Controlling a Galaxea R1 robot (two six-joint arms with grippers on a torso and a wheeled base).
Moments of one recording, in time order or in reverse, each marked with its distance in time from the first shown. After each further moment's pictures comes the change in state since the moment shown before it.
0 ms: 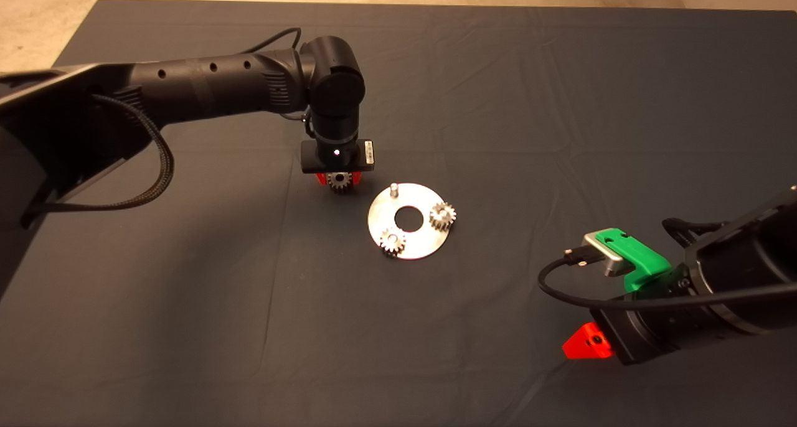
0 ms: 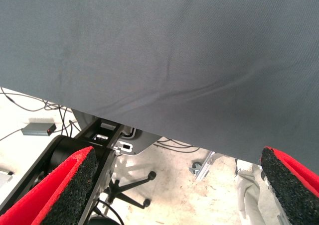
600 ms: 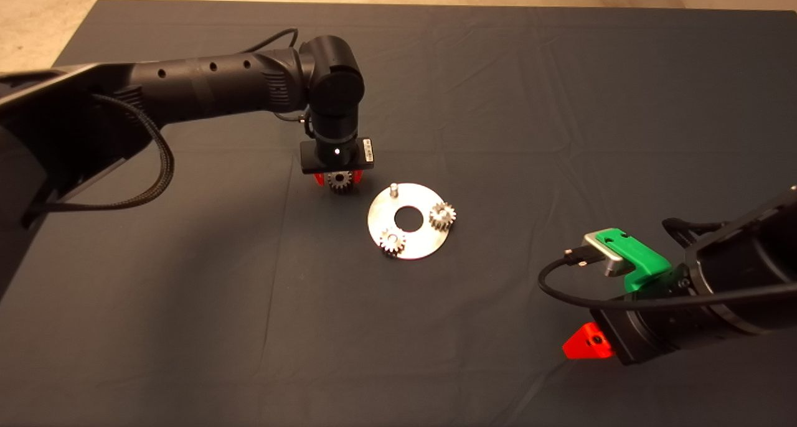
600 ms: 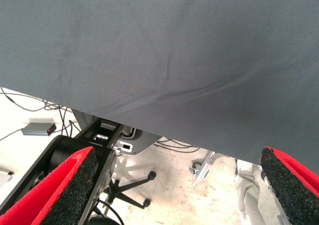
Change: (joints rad) left arm 0.000 0.000 -0.008 0.000 0.000 -0.061; right arm 0.000 0.000 0.000 0.000 0.000 0.000
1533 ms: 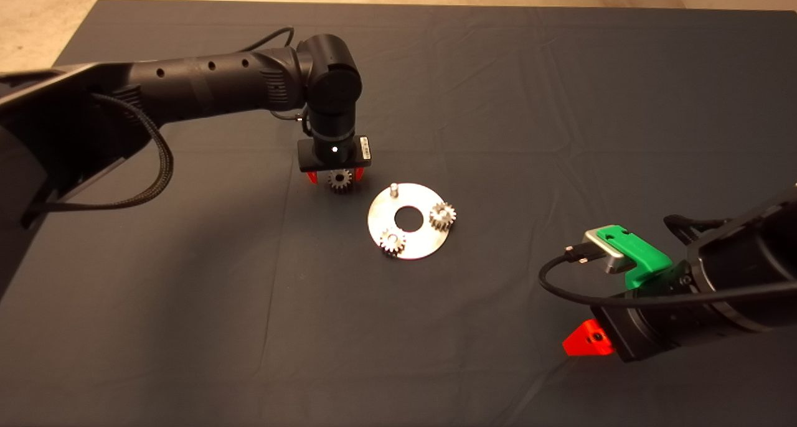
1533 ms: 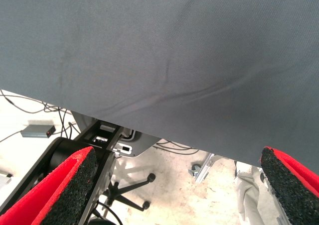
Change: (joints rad) left arm 0.000 -0.003 -0.018 0.001 0.000 -0.002; right arm 0.010 0.000 0.000 0.000 0.000 0.000
